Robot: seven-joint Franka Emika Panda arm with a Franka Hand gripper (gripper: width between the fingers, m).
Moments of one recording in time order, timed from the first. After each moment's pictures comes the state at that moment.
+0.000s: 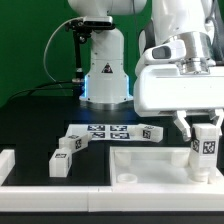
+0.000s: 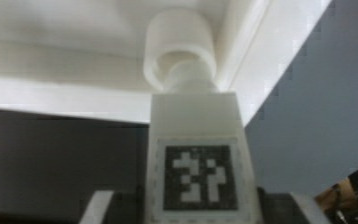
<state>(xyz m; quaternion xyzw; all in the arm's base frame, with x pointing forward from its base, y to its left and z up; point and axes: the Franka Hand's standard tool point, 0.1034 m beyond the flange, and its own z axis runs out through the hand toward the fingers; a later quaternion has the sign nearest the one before) 0.628 0.116 0.093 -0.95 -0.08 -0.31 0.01</state>
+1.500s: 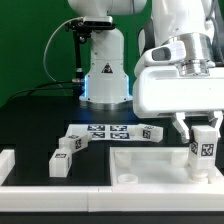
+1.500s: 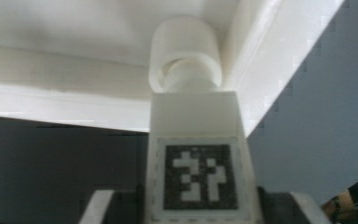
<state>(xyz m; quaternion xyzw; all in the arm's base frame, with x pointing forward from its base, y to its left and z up) 0.626 0.115 0.089 -0.95 -0.09 -0.30 0.01</state>
